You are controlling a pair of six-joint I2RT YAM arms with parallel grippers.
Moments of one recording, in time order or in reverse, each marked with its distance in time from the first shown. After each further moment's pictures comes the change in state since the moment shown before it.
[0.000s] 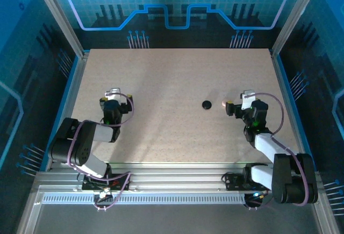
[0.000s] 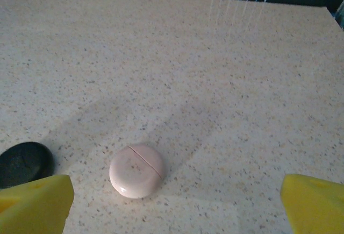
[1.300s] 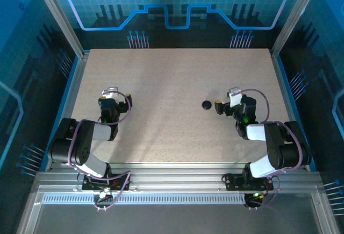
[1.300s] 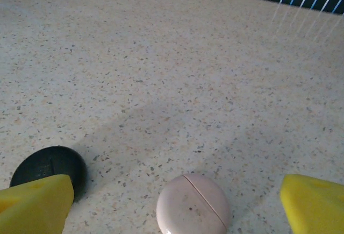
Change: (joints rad) left arm 0.047 0.000 0.014 -0.008 0.078 -0.031; right arm 0.083 0.341 0.066 0.261 -0.068 -0.056
